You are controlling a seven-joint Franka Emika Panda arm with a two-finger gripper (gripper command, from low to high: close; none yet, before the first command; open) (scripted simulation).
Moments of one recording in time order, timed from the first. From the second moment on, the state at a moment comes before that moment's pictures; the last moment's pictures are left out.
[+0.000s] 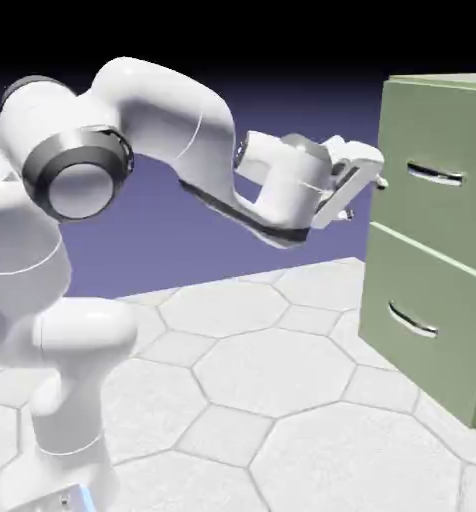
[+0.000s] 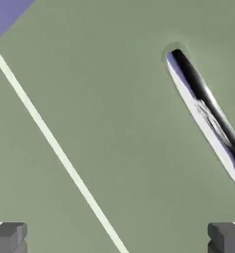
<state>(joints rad) 1.27 -0.38 -1.16 -2.16 -2.01 2.81 1.45</state>
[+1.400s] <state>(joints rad) 1.65 -0.41 -1.47 -1.97 -2.75 2.67 1.59</state>
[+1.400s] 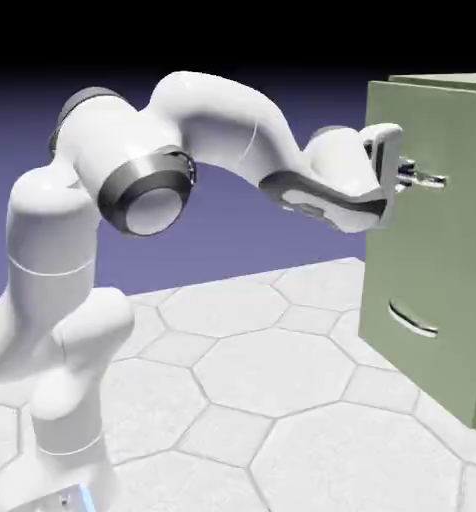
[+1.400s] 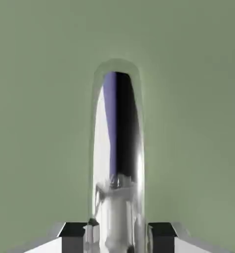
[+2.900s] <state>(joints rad) 0.17 -0.41 -0.09 -2.35 -2.89 2.76 2.09</state>
